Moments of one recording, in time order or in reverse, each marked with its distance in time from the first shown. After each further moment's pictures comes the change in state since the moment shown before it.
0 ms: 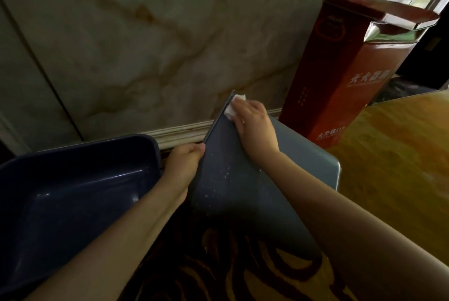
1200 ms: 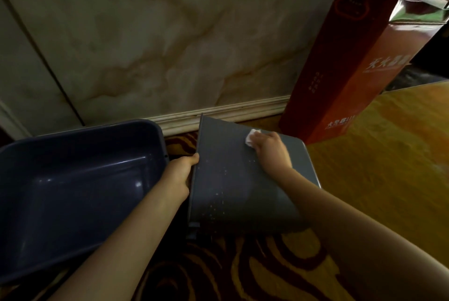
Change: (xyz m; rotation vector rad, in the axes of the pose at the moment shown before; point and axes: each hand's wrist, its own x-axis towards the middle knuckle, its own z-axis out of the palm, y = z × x) left_hand 0.033 -0.059 -0.016 -0.272 -0.012 -0.523; right_hand -0.049 0.062 0.049 -0.131 -0.321 0.226
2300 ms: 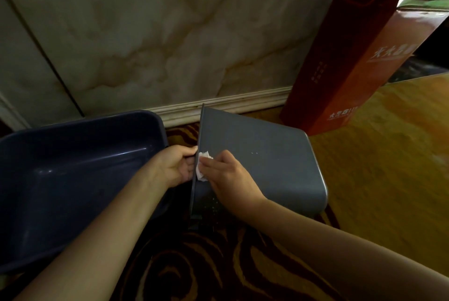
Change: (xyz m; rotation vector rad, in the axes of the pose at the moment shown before) left_hand 0.007 0.008 -0.021 0.006 -0.250 -0.084; right_hand -0.080 -0.086 0.007 0.007 0.002 -0.670
